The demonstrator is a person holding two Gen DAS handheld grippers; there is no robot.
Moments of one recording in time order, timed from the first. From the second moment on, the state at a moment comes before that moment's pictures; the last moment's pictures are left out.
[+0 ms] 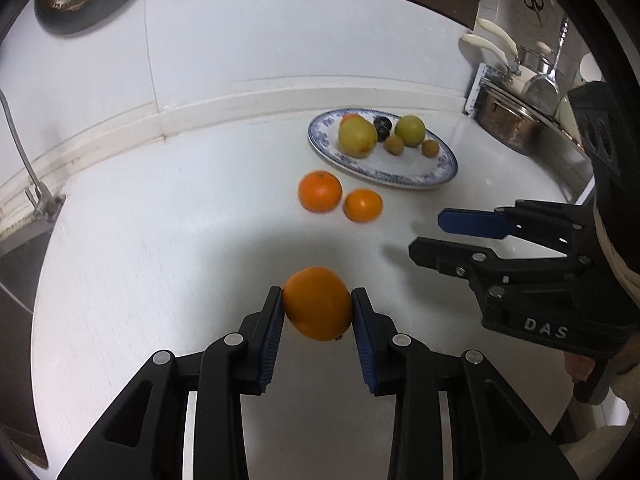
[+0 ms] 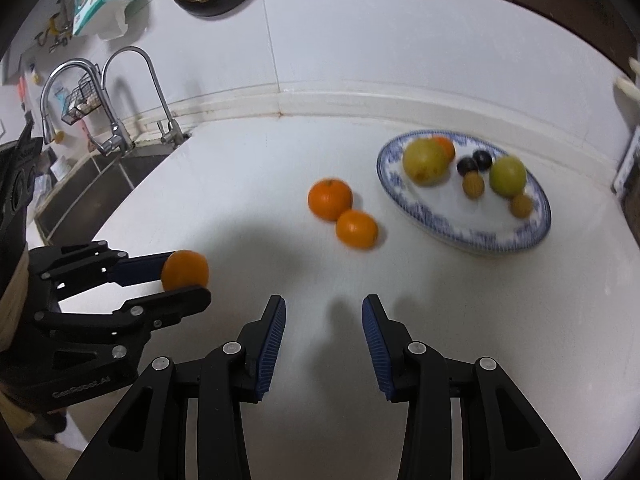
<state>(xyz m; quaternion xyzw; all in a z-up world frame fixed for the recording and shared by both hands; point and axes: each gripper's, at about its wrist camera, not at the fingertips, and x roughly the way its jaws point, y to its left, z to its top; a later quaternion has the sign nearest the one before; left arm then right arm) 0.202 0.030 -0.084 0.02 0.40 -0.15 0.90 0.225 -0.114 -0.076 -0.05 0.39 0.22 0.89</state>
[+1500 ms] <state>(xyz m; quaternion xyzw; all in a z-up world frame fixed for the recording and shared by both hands) 0.259 0.004 -0.073 0.03 0.38 -0.16 0.91 0.296 -0.138 -0.088 0.01 0.41 0.21 0.89</state>
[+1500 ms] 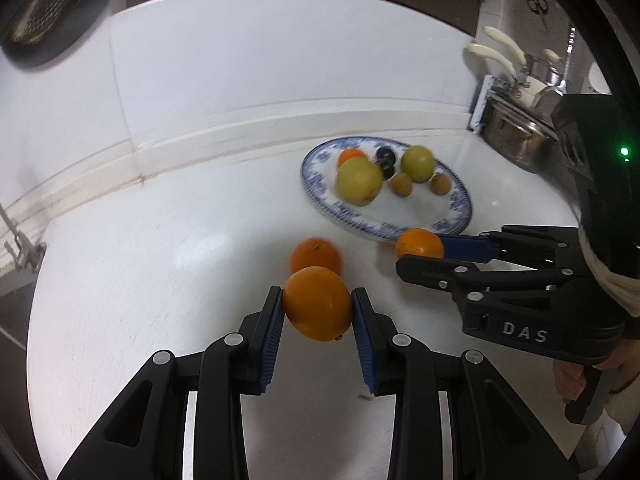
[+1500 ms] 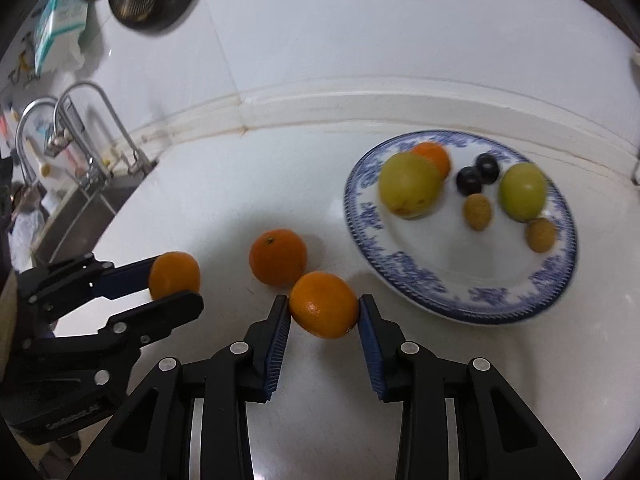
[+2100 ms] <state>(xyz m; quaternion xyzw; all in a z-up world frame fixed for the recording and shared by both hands) 0.286 -0.074 -0.047 0.06 0.34 -0.23 0.91 0.298 -0.218 -0.051 0.02 0.37 0.14 0.92</state>
